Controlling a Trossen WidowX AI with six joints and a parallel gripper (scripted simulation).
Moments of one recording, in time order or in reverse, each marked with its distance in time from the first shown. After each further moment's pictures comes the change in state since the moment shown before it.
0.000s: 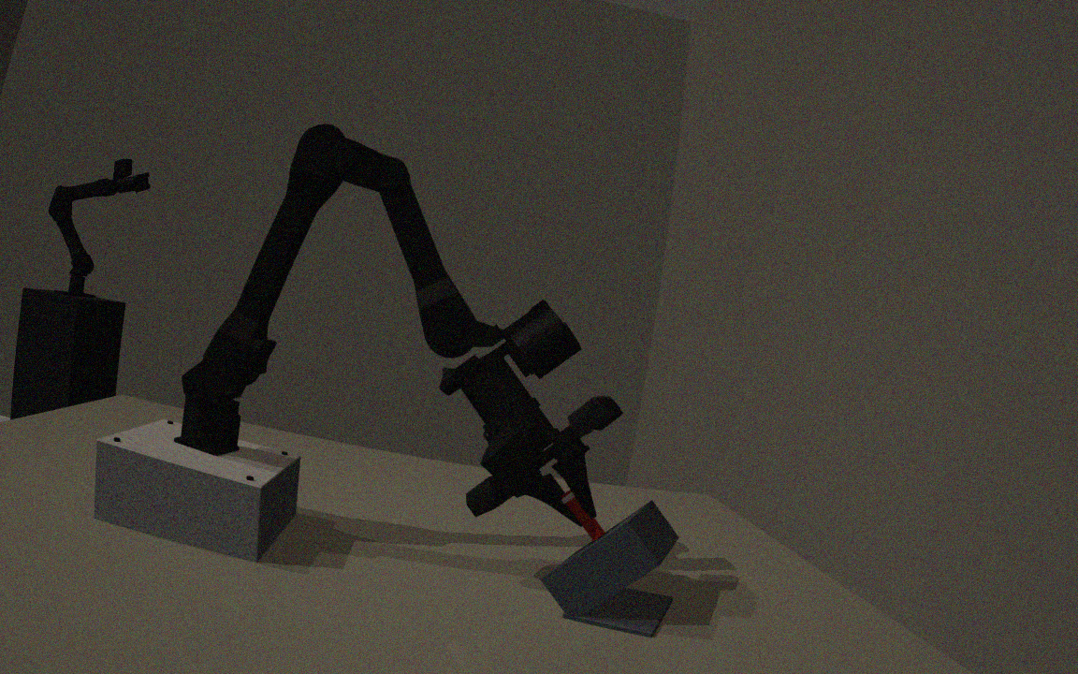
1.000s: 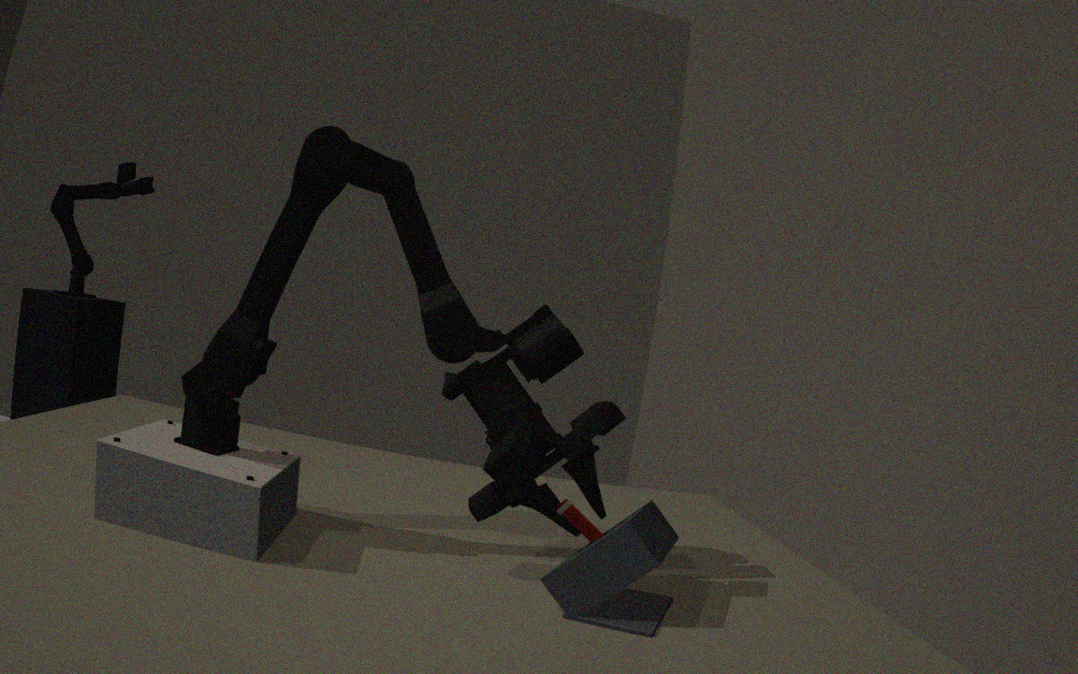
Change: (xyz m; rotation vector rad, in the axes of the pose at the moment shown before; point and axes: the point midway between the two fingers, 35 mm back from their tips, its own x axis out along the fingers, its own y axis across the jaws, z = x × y) arm 0.006 -0.001 0.000 0.000 0.000 0.000
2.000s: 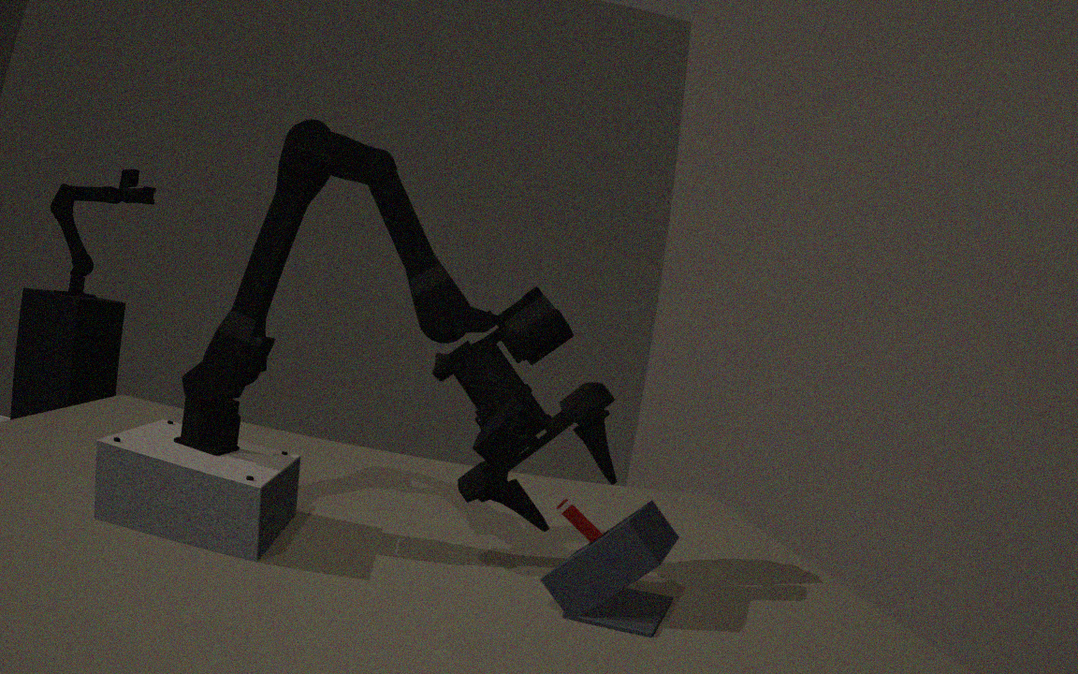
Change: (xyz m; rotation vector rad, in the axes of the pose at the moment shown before) arm -0.024 0.002 -0.003 -0.008 0.005 -0.008
